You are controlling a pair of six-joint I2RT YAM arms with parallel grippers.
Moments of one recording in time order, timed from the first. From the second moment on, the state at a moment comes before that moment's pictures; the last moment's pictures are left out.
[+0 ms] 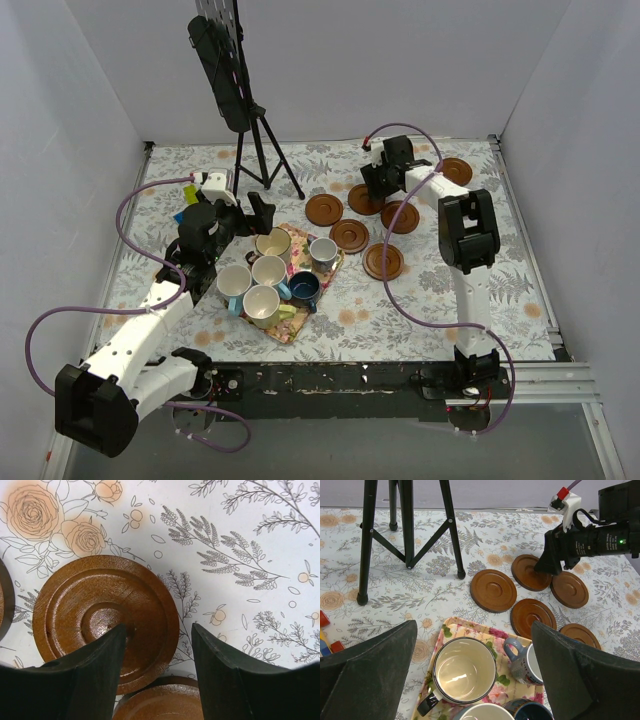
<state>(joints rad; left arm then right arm) -0.37 0.98 0.73 0.10 -0.01 -0.28 0.30 2.27 1.76 -0.34 -0.14 -0.19</state>
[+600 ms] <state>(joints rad) -0.37 0.98 0.73 0.10 -0.01 -0.28 0.30 2.31 1.84 -0.40 -0.01 -0.13</state>
